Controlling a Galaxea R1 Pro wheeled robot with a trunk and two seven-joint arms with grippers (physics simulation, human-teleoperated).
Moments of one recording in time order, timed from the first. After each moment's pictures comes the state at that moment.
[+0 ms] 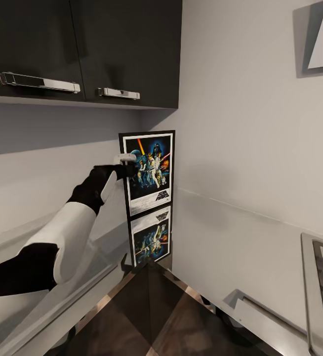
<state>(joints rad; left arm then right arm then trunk) -1.31 -0.12 0.02 -0.59 0.02 0.50 -0.01 -0.08 -0.05 0.01 0.04 0.01 -0.21 0.00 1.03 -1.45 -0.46</state>
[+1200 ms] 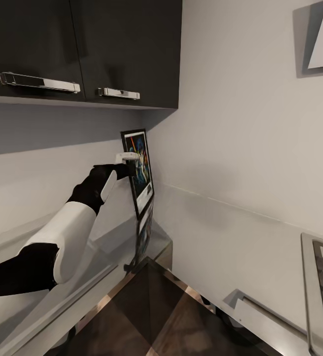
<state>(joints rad) -1.31 -0.12 0.01 -0.60 0.03 0.50 -0.08 -0.08 -0.05 0.01 0.04 0.01 -0.21 0.00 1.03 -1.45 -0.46</state>
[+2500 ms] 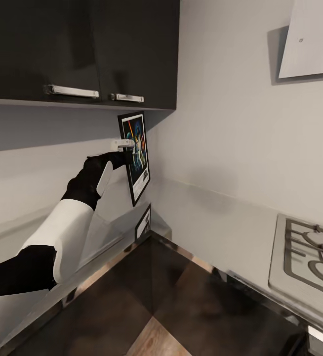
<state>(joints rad) -1.31 -0.12 0.02 -0.74 0.03 0.50 -0.08 -0.08 -0.05 0.01 0.04 0.01 -0.21 0.00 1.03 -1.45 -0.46</state>
